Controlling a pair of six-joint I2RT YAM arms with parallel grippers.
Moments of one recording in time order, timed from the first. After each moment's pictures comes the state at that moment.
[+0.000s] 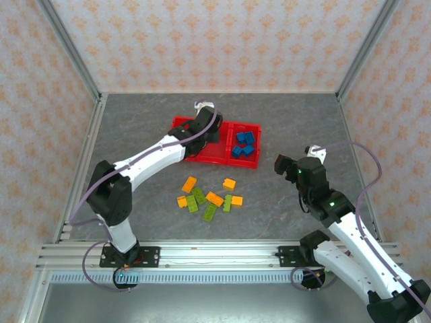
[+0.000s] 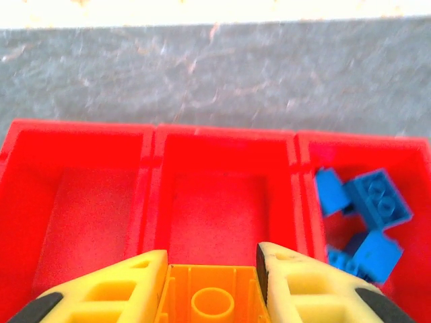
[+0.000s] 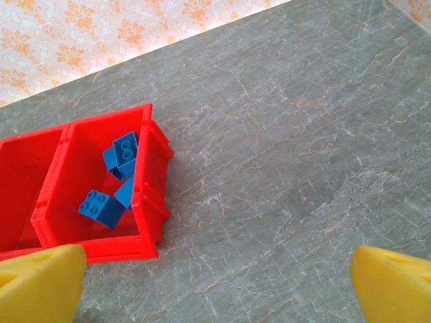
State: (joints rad) left arm -0.62 1.78 1.46 -0.41 -0.40 -0.46; right arm 0.45 0.68 0.66 -0.55 0.40 0.56
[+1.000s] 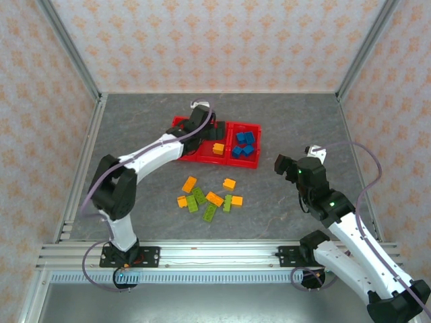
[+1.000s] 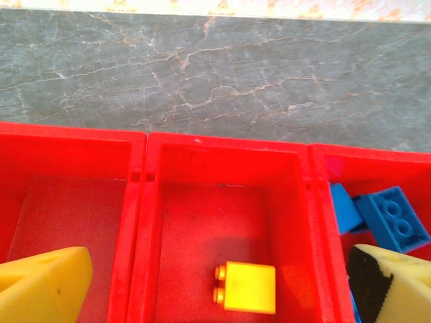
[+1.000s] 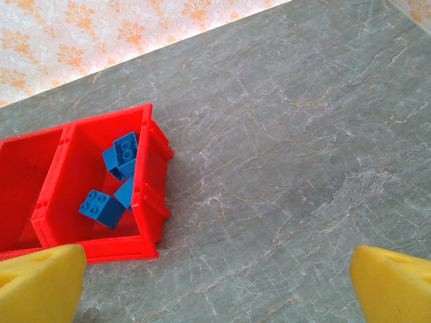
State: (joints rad) left arm -0.55 1.77 1.36 -0.29 -0.27 -0.44; right arm 0.45 0.68 0.66 -0.55 0.40 0.56
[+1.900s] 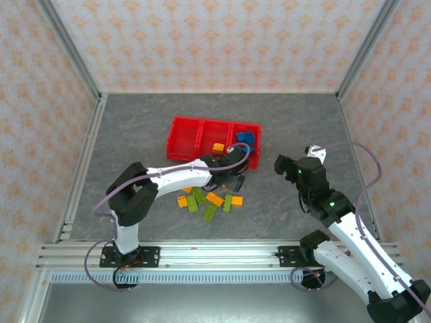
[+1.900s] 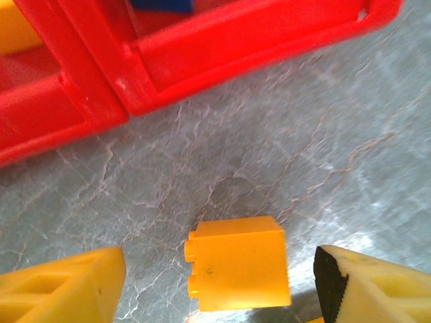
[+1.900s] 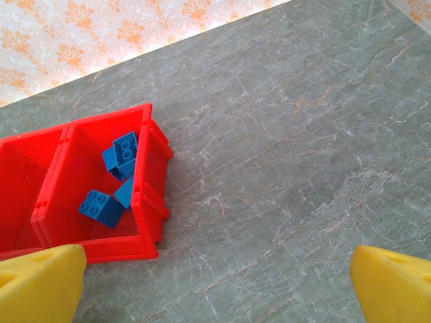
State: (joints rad) left arm -0.89 1.89 1.32 -0.60 -0.23 -0.44; right arm 0.45 0.68 0.66 -0.55 0.40 0.56
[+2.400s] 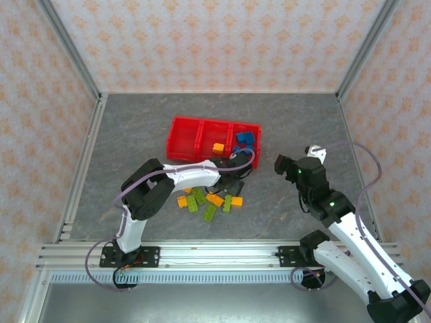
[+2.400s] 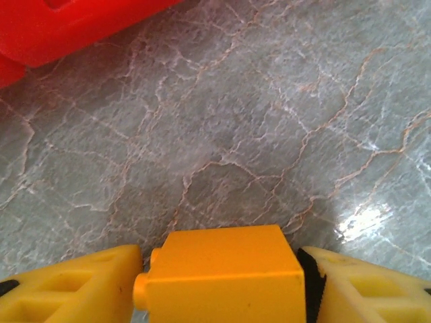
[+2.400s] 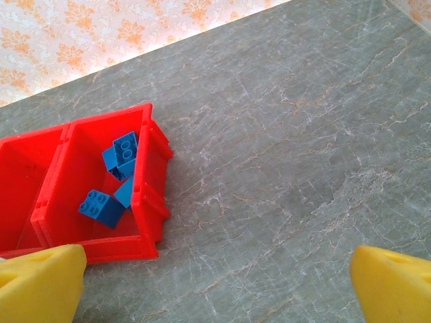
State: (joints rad) left arm -0.89 2.02 1.38 -0.62 -0.17 -0.44; right arm 0.45 0.68 0.66 -0.55 0.40 0.56
